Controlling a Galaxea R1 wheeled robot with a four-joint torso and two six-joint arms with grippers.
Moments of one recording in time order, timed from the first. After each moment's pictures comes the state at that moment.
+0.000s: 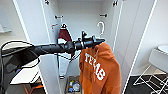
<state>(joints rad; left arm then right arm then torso) -0.09 2.65 -1.39 0.60 -0.17 -1.49 -1.62 3.10 -2.74 -0.34 0.22 0.44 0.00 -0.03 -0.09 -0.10</state>
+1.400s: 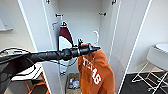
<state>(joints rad) 0.02 2.57 -1.32 0.63 -0.13 -1.44 -1.58 3.10 -2.74 -0.34 0.25 0.44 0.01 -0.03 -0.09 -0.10</state>
